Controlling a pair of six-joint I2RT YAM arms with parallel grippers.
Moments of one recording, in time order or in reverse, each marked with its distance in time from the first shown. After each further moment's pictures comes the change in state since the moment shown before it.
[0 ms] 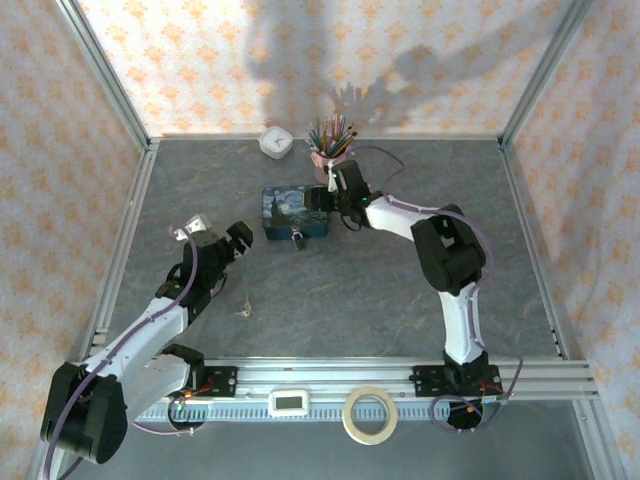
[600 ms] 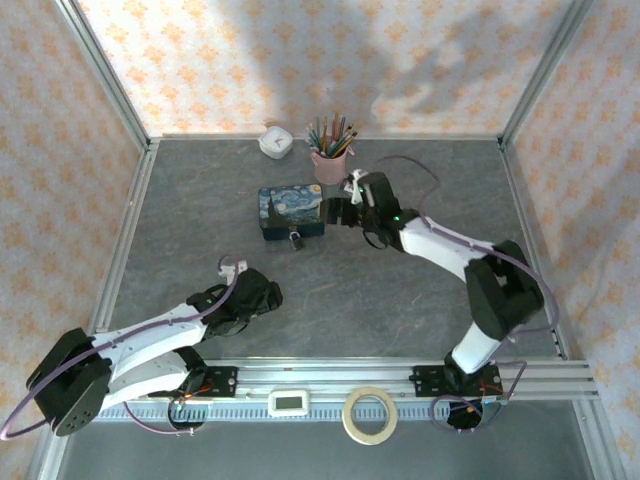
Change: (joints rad) left arm -0.469 0.111 -0.045 -0.347 -0.087 -0.181; right arm 0.004 -0.483 -0.417 -0.025 0.034 0.077
